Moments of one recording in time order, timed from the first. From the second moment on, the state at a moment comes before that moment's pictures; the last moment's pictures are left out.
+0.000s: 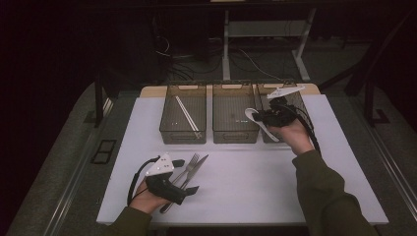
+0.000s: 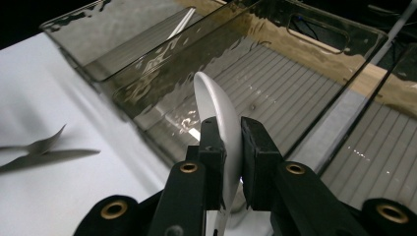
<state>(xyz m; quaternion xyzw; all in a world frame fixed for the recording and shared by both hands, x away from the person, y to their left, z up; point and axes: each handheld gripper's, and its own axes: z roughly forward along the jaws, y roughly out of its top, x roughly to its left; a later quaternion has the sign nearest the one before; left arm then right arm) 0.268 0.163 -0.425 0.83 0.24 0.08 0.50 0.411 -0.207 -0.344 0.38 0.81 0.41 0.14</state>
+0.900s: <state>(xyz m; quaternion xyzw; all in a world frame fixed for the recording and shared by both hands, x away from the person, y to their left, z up) 0.269 0.165 -0.424 0.83 0.23 0.08 0.51 0.473 -0.152 -0.368 0.40 0.82 0.38 0.16</state>
